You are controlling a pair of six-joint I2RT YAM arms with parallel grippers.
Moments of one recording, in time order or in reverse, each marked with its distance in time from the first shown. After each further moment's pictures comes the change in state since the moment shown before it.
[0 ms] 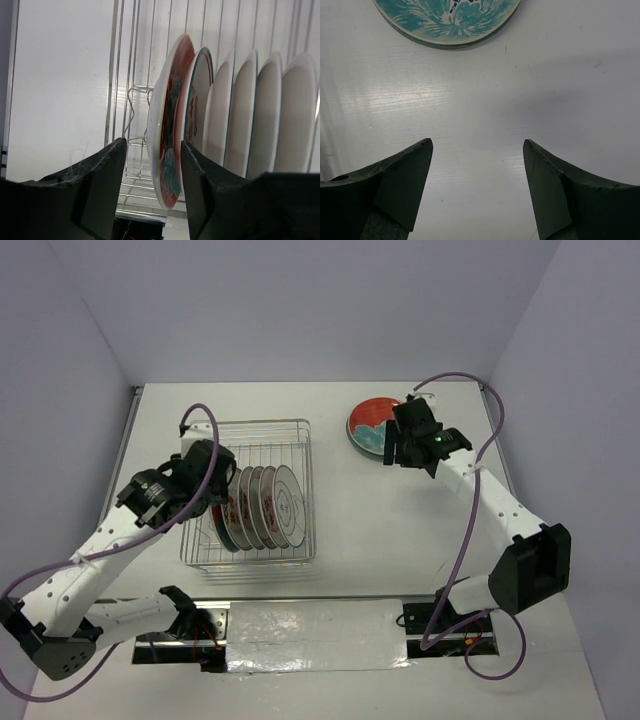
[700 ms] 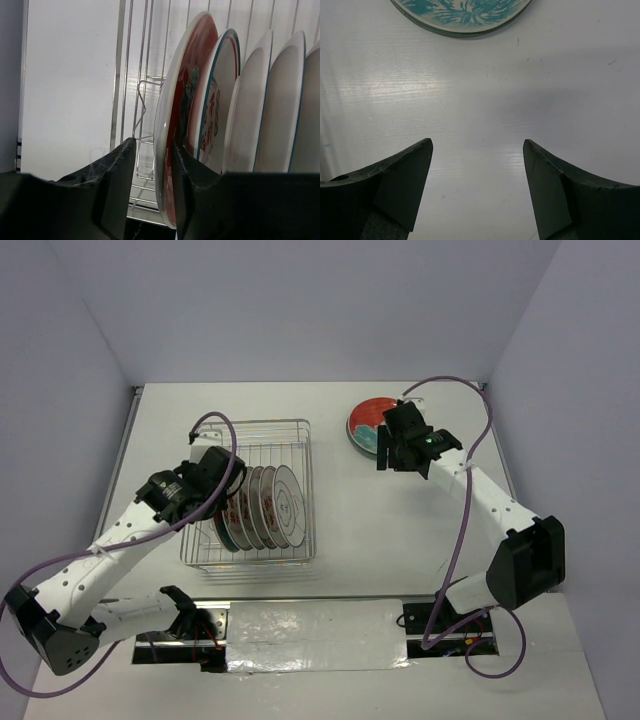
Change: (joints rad) left arm 0.000 0.021 -0.076 0.018 -0.043 -0.001; right arm 0.044 0.035 -0.013 0.007 -0.003 0.000
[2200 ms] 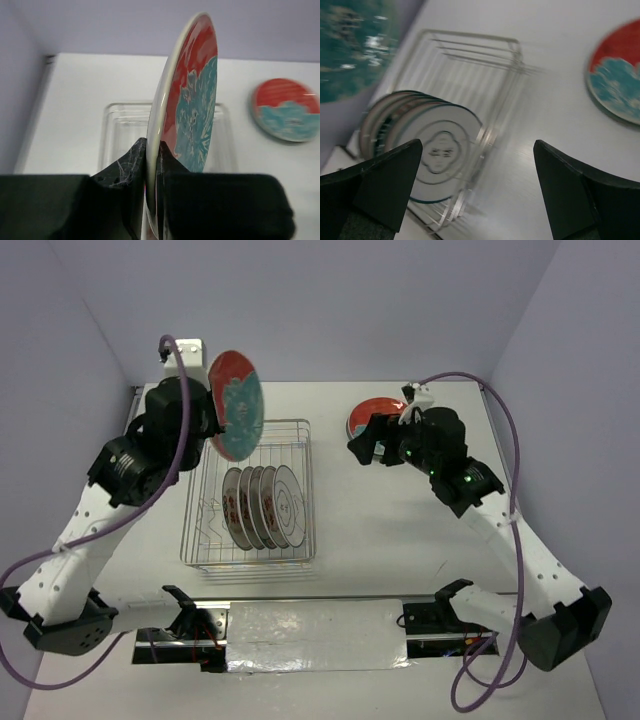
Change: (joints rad) left arm 0.009 0.147 0.566 0.223 -0.095 0.327; right arm 0.023 -0.322 -0.116 0.343 -0.481 0.027
